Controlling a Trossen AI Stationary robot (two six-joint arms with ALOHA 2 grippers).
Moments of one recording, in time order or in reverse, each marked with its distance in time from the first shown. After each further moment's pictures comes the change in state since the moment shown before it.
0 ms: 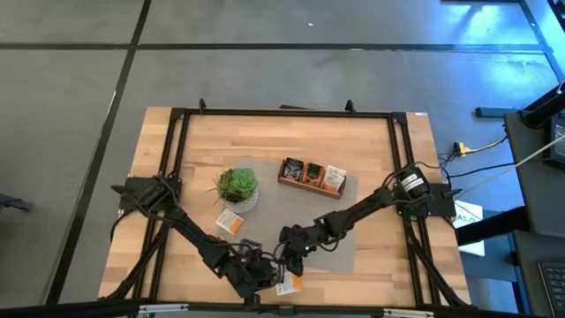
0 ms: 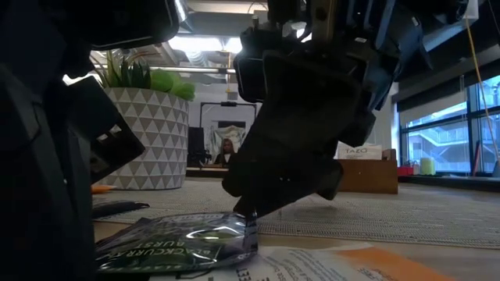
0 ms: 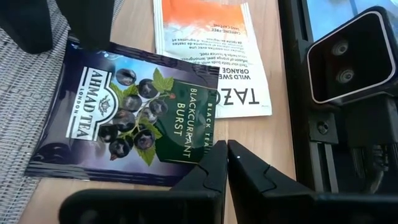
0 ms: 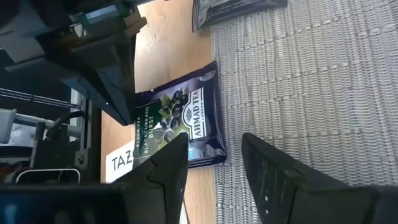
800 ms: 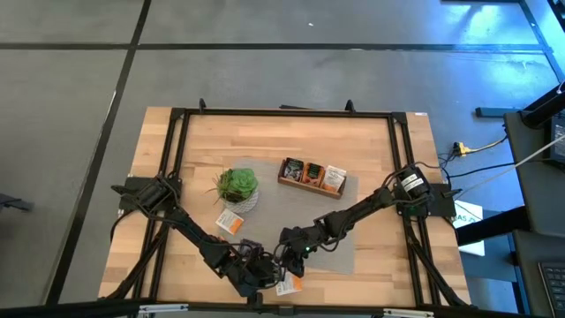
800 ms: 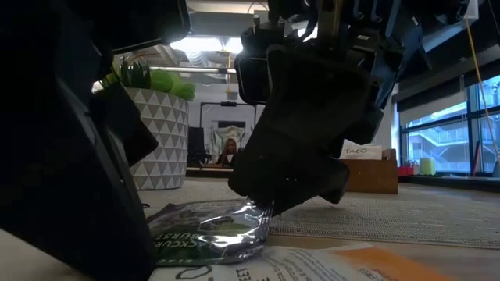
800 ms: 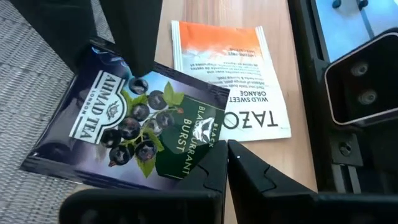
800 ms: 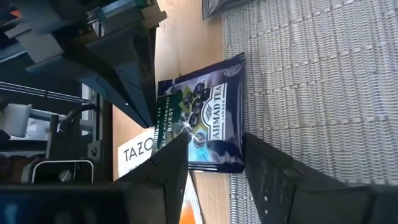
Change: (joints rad) left arm 0.010 0.005 -0.002 0.038 -0.085 0.042; right arm 0.000 0.000 -0.001 0.007 -0.046 0.027
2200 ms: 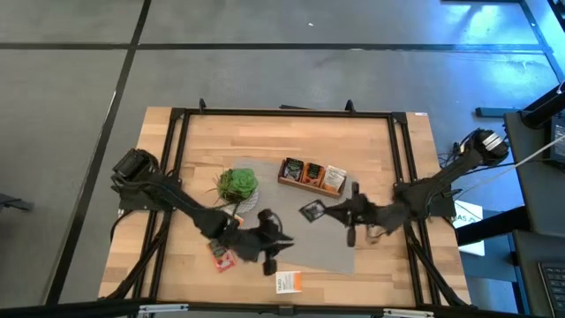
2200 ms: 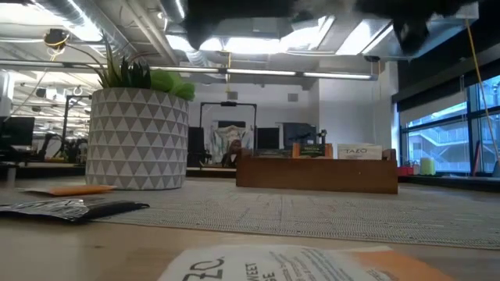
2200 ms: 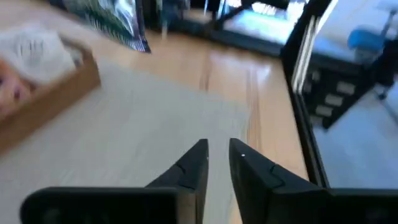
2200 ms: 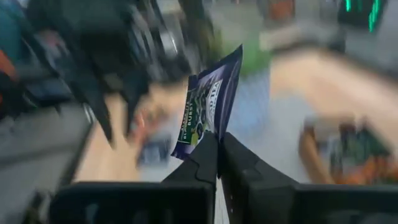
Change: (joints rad) left arm 0.155 -0.338 -0.002 -0.003 -0.204 0.257; right arm 0.195 -0.917 -0.579 0.072 0.868 -0.393
